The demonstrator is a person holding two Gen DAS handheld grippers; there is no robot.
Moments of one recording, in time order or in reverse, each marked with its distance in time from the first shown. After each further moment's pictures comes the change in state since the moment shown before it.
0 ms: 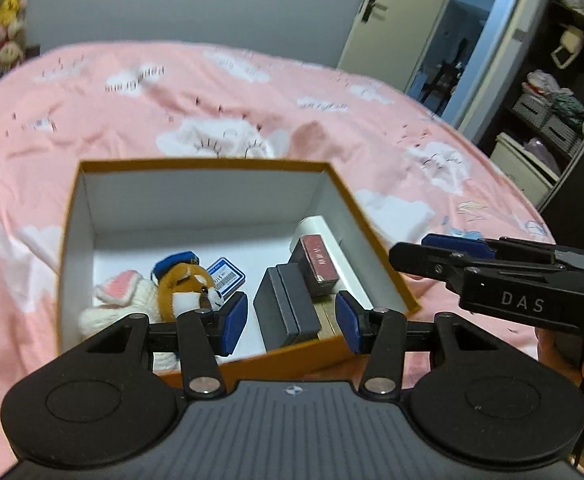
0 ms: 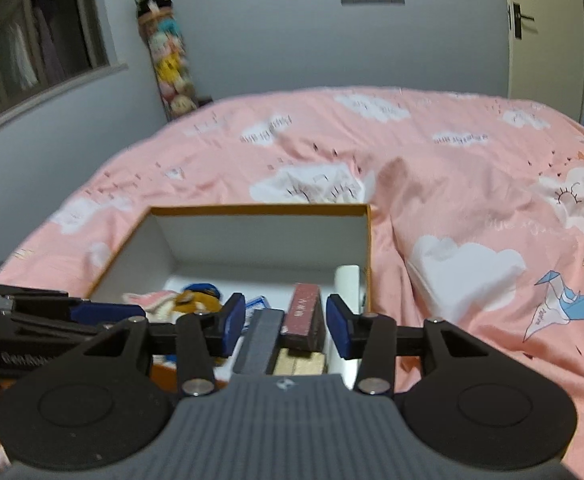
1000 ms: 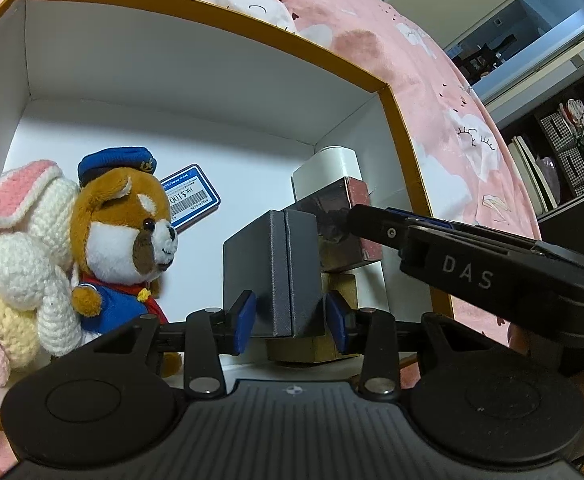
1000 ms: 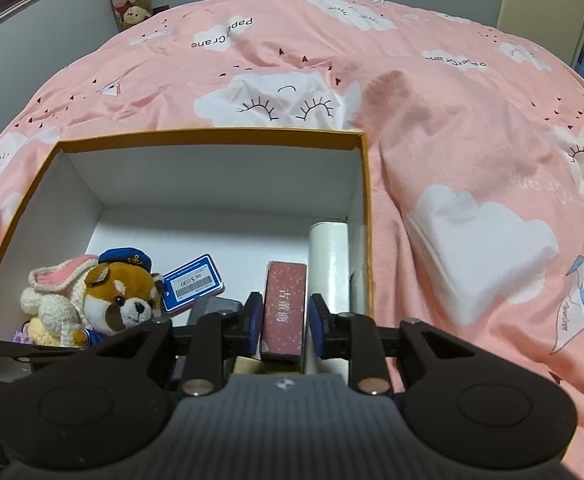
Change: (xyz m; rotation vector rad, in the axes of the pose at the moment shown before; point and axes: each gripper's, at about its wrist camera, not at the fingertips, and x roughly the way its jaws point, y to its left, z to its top) left arm 0.132 0.036 0.002 -0.330 0.299 -0.119; right arm 0.129 -0.010 0.025 0.004 0.326 -0.150
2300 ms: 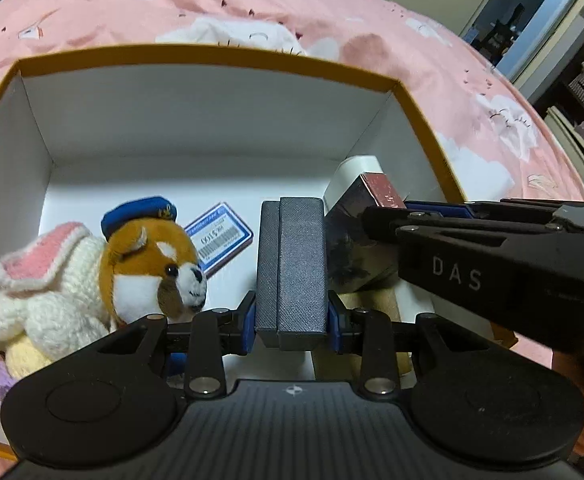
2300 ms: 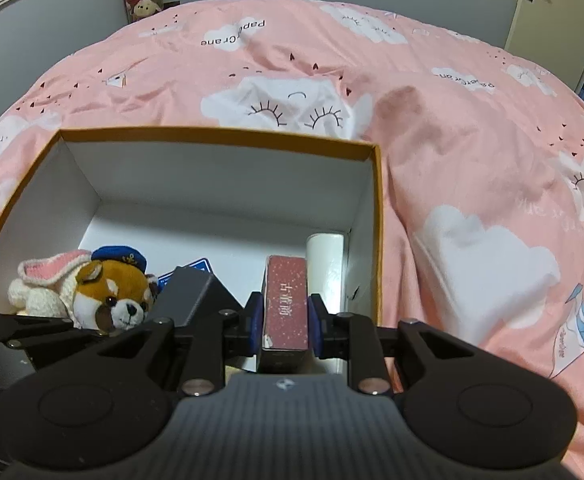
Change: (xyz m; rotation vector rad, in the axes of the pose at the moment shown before) left arm 0.015 -0.020 0.001 0.155 -0.055 0.207; right arm 0.010 0.011 0.003 -0.077 -0.013 -0.025
